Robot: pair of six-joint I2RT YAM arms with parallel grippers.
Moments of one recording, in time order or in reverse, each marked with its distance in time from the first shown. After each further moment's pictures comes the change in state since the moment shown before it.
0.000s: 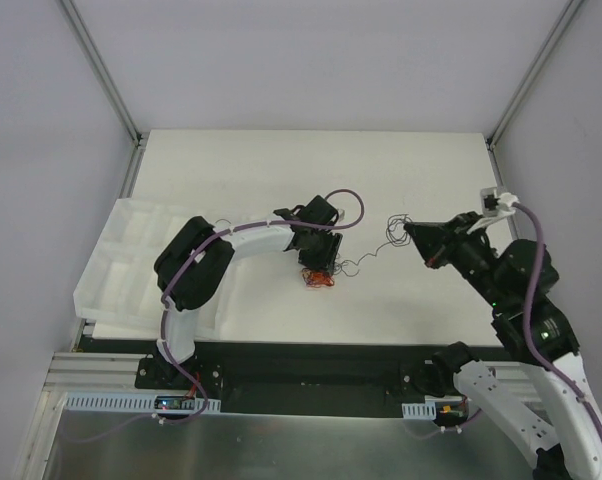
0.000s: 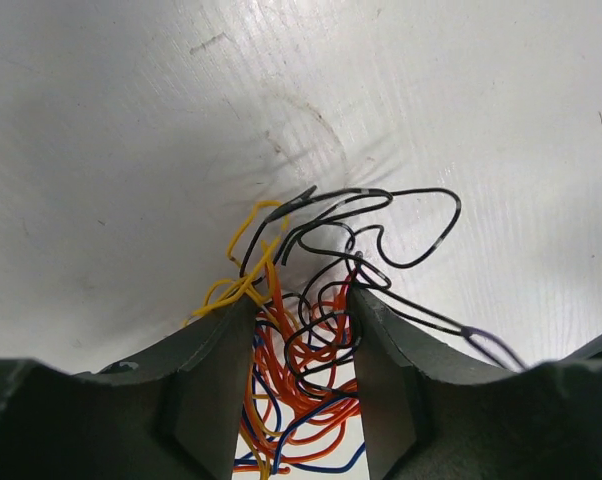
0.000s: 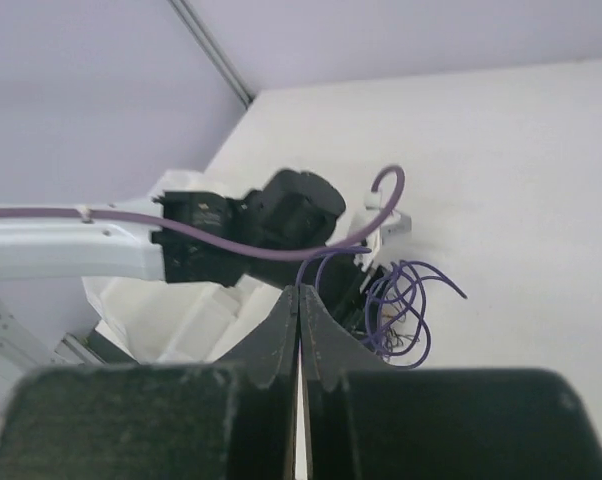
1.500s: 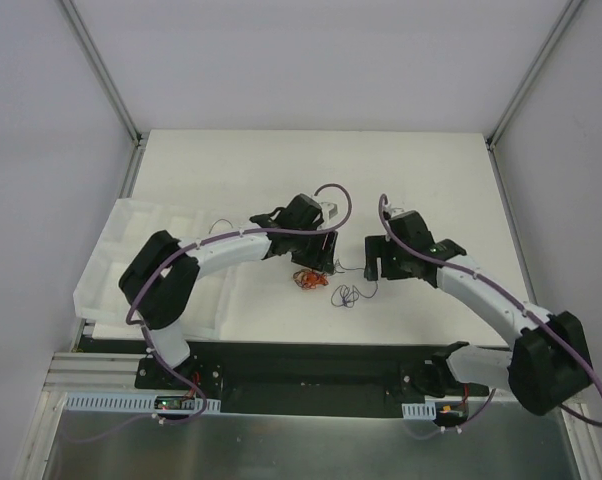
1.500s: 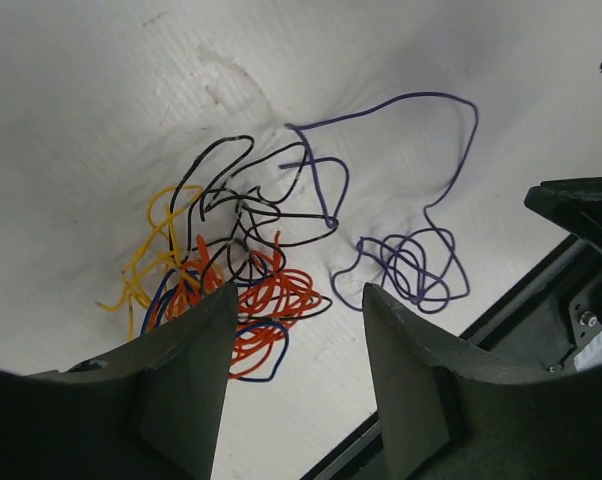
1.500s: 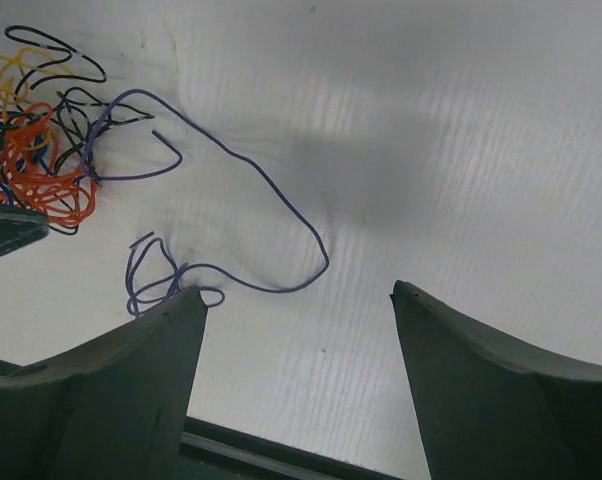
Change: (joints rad) left arm 0.013 -0.264 -0.180 0.136 0.100 -0.002; right arm 0.013 0.607 -0.175 -0.113 0.114 -0.110
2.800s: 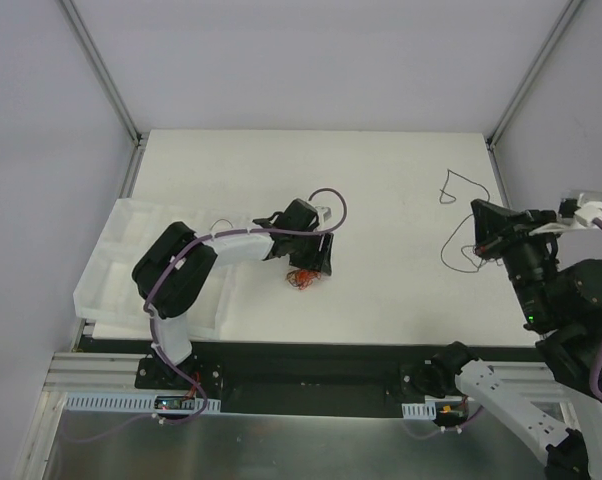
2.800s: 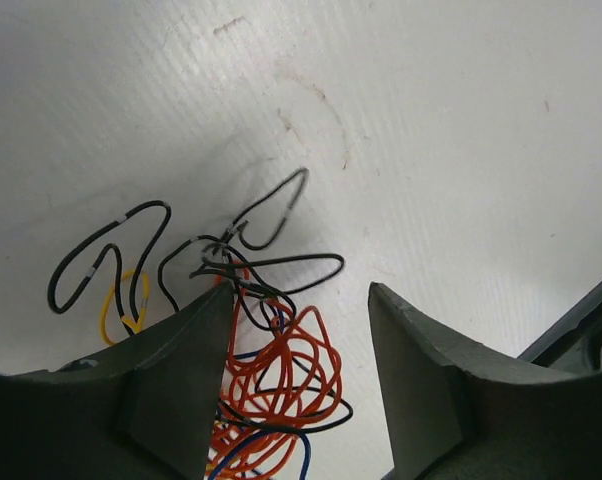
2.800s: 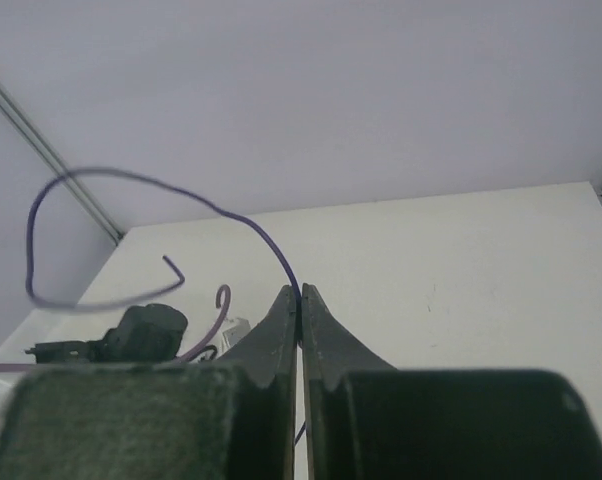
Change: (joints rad) left arm 0.052 0.144 -0.037 0.114 0.014 -0.031; right arm 0.100 -0.643 0.478 0.010 0.404 -0.107
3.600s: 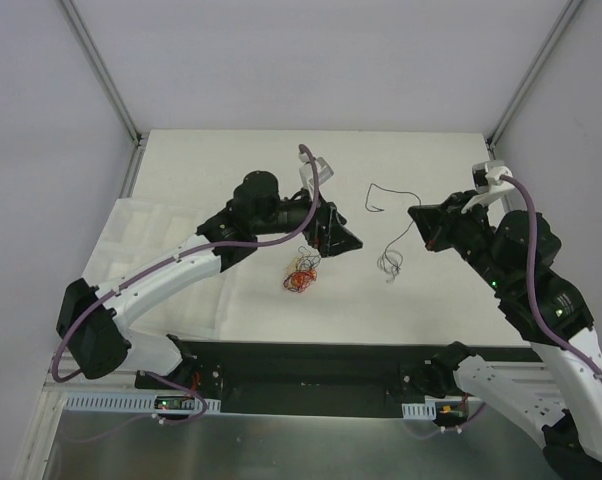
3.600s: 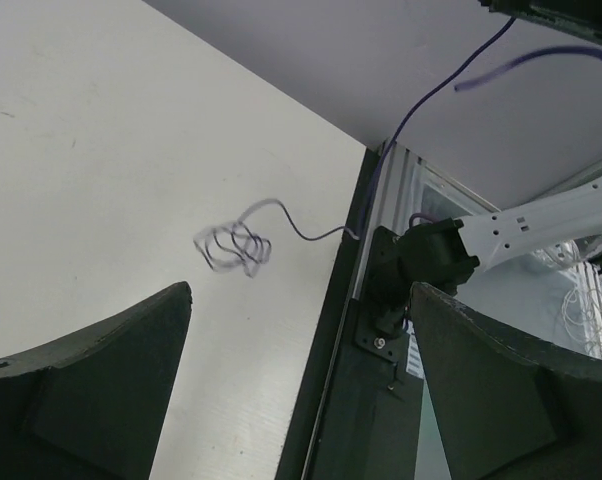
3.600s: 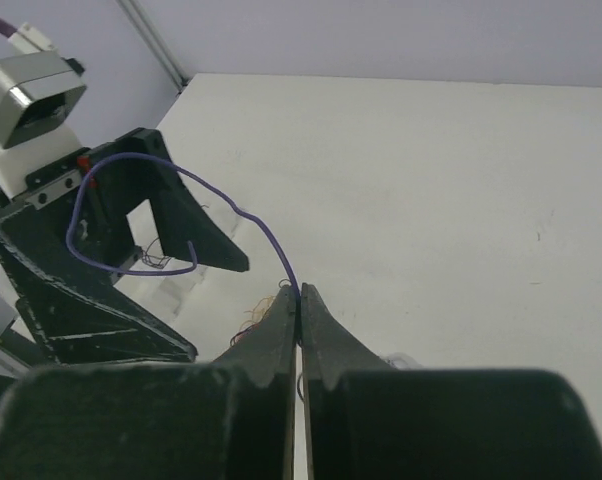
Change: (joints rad) left arm -0.053 -0.561 -0.027 0.283 0.272 0.050; right arm 0.000 0.210 0.007 -0.092 -0.298 0.056
